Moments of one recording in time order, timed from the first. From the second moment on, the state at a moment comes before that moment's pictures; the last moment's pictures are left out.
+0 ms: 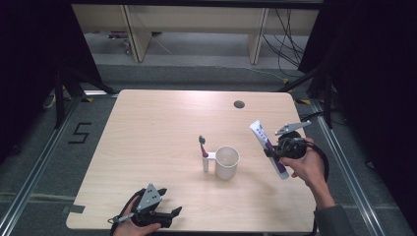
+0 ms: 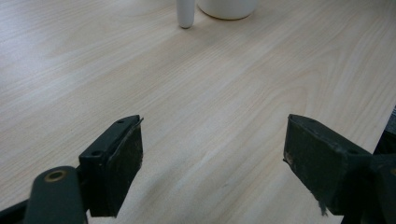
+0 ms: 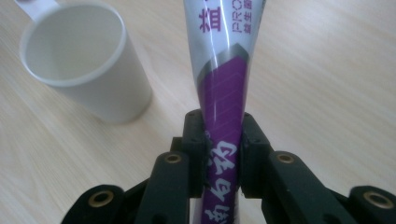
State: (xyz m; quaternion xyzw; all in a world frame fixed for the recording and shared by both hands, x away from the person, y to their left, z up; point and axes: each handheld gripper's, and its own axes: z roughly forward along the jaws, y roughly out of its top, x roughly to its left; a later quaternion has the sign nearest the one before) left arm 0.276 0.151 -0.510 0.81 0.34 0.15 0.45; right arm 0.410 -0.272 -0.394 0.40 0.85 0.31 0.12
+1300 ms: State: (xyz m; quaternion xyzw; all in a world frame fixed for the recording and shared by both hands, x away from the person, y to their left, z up) left arm 0.276 0.153 -0.507 0.81 0.35 0.15 0.45; right arm 0.428 -0.218 -0.358 0.37 0.79 0.45 0.17
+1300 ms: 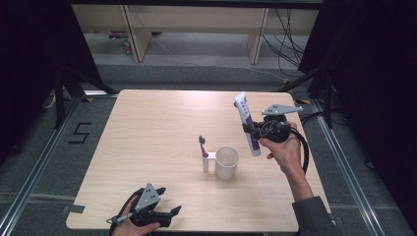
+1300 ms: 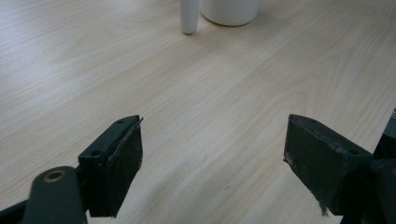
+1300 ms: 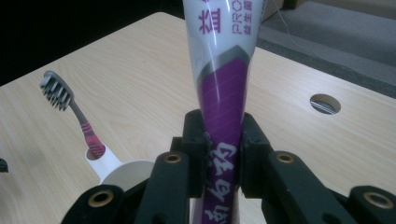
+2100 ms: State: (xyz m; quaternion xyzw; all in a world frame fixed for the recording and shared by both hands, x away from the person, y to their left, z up) left arm 0.276 0.154 -0.508 0.81 0.35 0.15 0.45; right arm 0.430 -0.186 -0.351 0.34 0.78 0.50 0.16
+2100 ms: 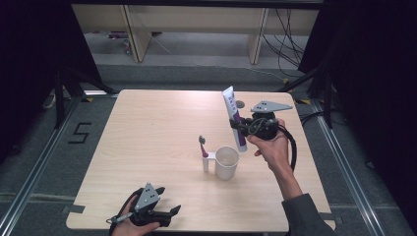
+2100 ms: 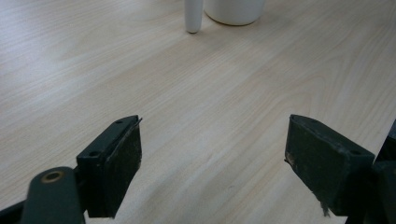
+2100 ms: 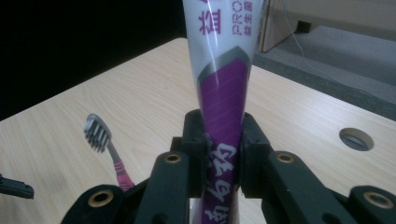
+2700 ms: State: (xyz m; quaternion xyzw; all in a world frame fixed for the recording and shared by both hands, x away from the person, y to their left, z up) left arm 0.276 0.153 -0.508 0.81 0.35 0.15 0.45; right arm 0.424 -0.168 -0.369 0.33 0.79 0.50 0.14
